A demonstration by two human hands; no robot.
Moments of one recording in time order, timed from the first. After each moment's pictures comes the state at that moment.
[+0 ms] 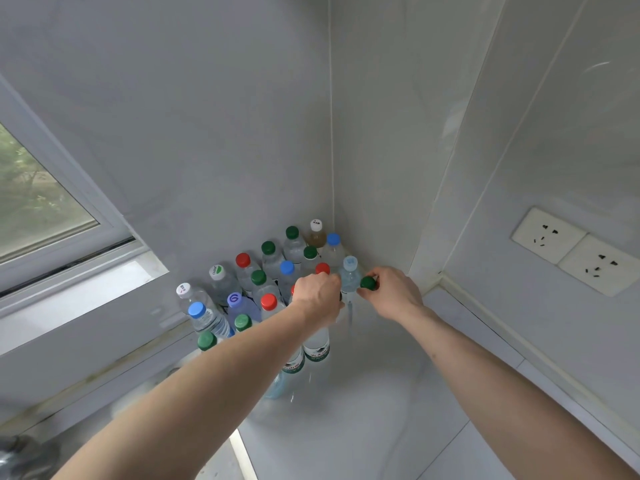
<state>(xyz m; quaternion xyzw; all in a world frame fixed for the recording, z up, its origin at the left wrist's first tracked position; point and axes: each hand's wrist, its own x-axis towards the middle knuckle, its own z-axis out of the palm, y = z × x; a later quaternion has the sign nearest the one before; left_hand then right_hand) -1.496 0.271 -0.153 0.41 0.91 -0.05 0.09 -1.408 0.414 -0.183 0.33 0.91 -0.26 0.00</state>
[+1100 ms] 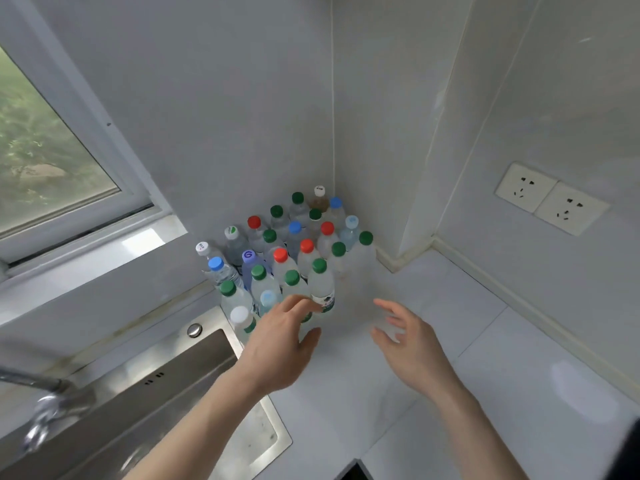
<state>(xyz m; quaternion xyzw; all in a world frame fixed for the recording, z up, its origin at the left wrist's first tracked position) -1.382 0.079 -0.127 0.43 0.87 0.22 0.11 -1.227 0.267 -0.153 0.33 0.80 -0.50 -0.07</state>
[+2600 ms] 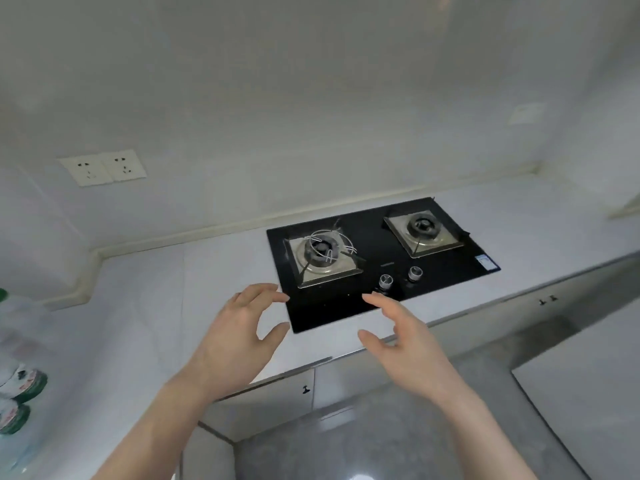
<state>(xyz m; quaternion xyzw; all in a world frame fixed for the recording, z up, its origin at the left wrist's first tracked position) -1.070 0.050 -0.079 0.83 0.48 0.18 0.23 -0.806 -0.051 -0.078 0.71 0.53 -0.33 -0.32</state>
